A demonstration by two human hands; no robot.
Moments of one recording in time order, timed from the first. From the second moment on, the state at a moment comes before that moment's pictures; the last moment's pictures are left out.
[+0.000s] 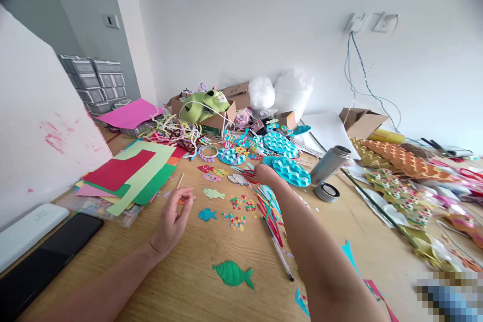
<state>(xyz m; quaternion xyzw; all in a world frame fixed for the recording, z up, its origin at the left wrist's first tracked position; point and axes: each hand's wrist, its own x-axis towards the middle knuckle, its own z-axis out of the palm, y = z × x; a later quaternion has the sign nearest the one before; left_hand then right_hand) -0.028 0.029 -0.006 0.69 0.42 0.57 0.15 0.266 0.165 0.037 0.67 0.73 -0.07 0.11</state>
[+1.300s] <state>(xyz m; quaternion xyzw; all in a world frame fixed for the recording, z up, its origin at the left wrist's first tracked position) -0.027 0.023 -0.001 0.74 0.39 0.53 0.14 0.198 -0.144 0.002 0.58 0.79 -0.01 -0.20</state>
